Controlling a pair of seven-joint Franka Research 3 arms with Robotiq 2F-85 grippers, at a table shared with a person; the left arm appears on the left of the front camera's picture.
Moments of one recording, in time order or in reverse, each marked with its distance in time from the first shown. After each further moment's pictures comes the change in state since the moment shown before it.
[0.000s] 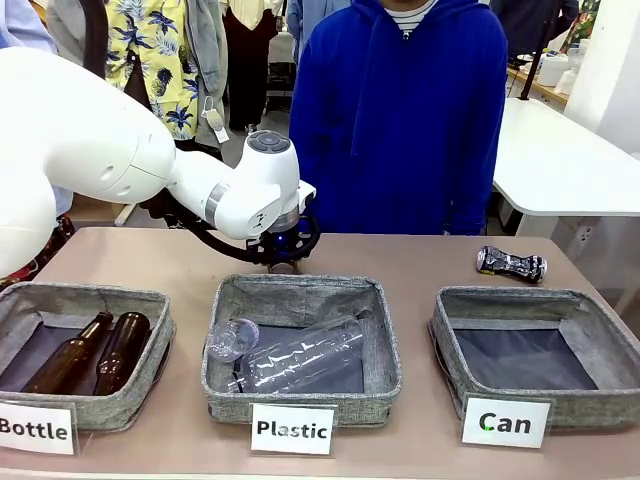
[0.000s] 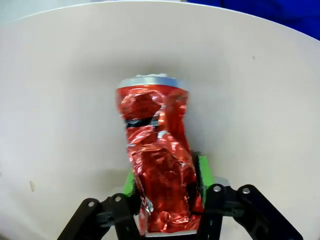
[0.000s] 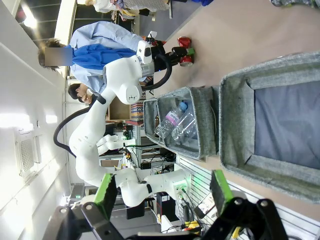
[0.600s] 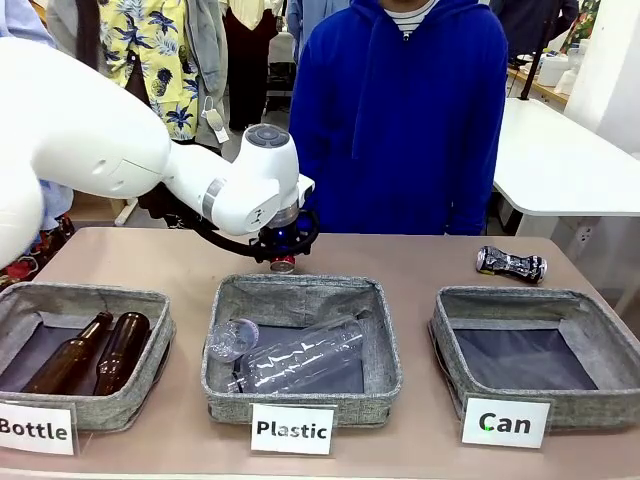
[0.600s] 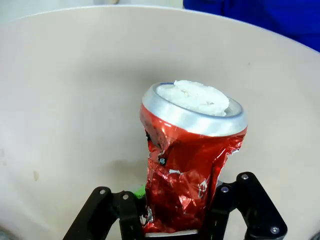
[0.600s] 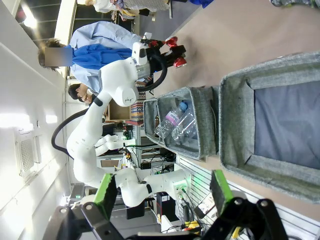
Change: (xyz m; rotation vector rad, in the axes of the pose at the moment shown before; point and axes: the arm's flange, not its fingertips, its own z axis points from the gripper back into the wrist) left arm -0.002 0.002 0.025 -0.012 -0.029 0.054; right arm 0.000 0.000 0.000 0.000 0.000 0.000
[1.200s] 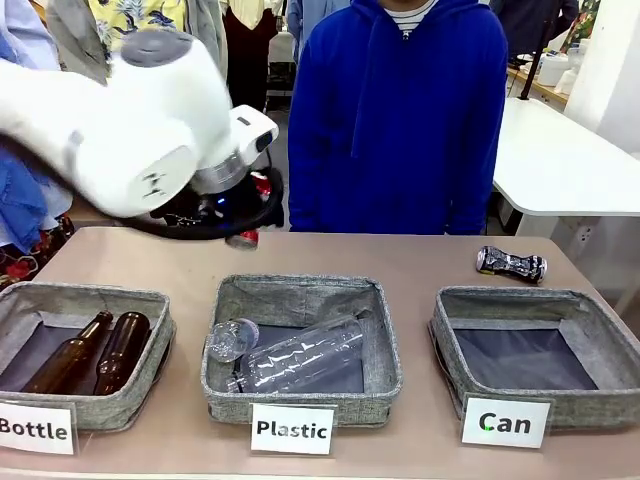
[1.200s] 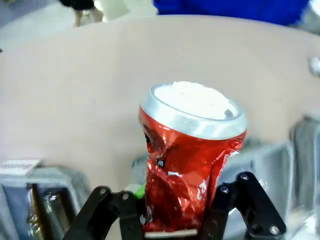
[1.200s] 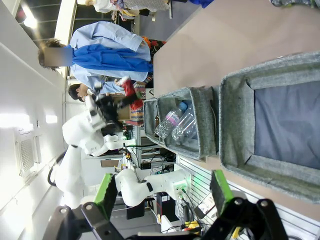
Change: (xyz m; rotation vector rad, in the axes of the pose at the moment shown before) left arm -0.107 0.080 0.211 -0.149 -0.114 -0.244; right arm 0.000 0.000 0.000 0.000 0.000 0.000
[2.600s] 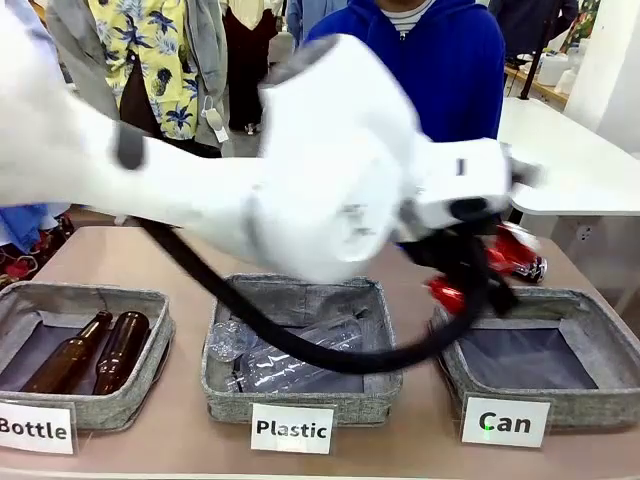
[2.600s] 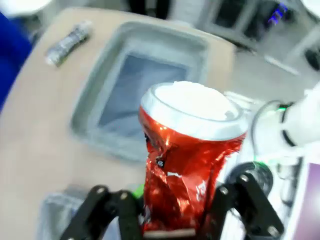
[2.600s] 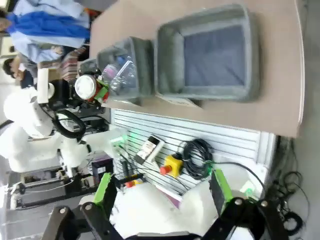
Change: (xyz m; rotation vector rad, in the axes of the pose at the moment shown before) left arm -0.084 -0.280 0.019 -0.642 -0.049 -1.003; right arm -0.087 0.052 0.143 -0.398 0.106 0.109
